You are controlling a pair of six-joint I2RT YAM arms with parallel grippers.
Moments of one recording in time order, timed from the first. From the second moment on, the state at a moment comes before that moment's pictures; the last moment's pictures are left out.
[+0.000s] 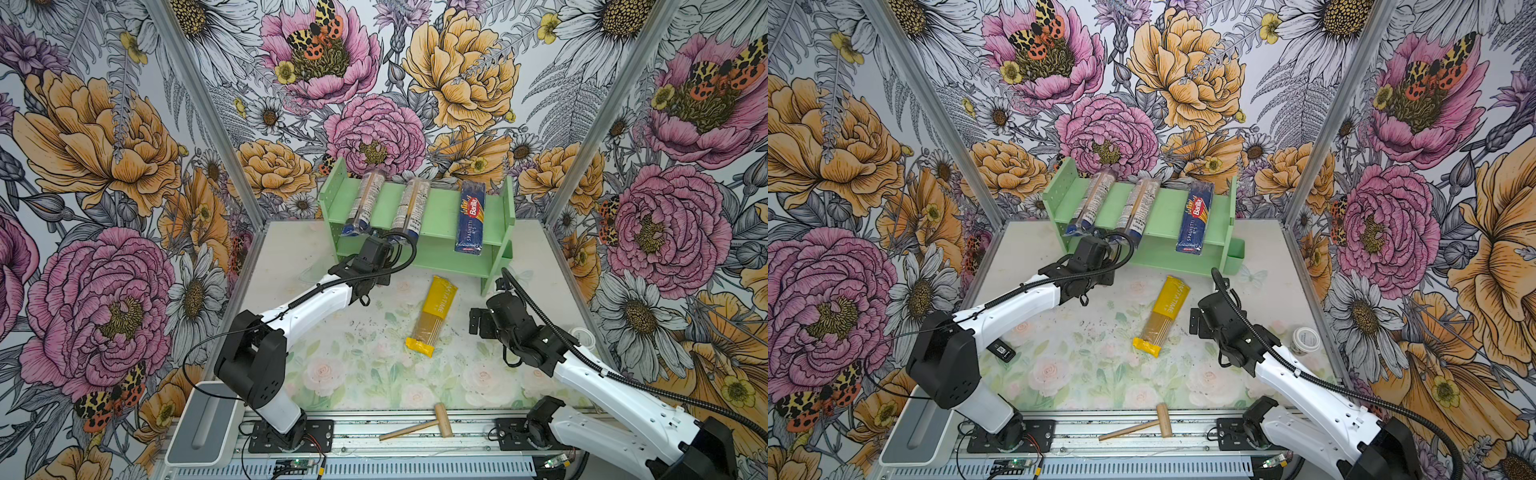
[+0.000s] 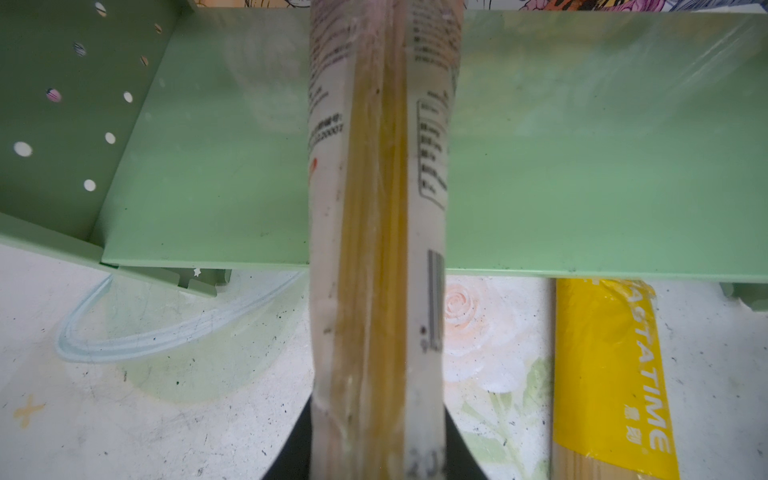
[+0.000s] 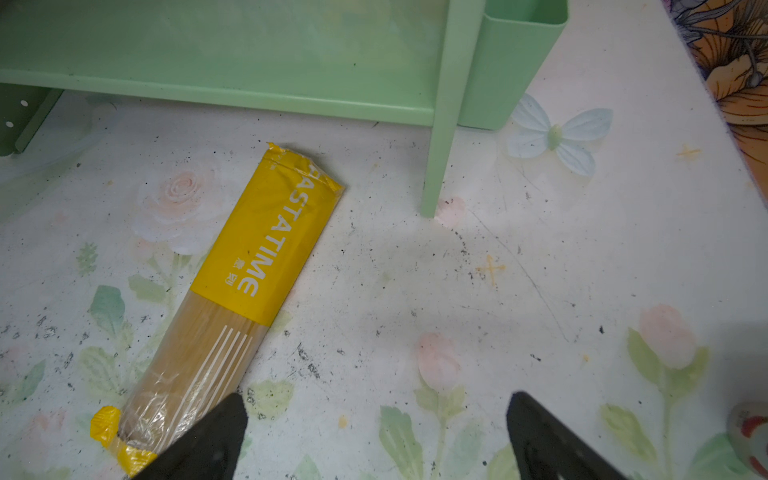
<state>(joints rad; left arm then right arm) -0.59 1.62 1.25 -0.37 -0.32 -0.28 0.59 0.94 0.69 -0.62 0.36 0.50</state>
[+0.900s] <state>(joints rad) -0.59 1.65 1.26 -0.37 -0.32 -0.28 0.59 0.94 0.69 -0.62 0.36 0.50</state>
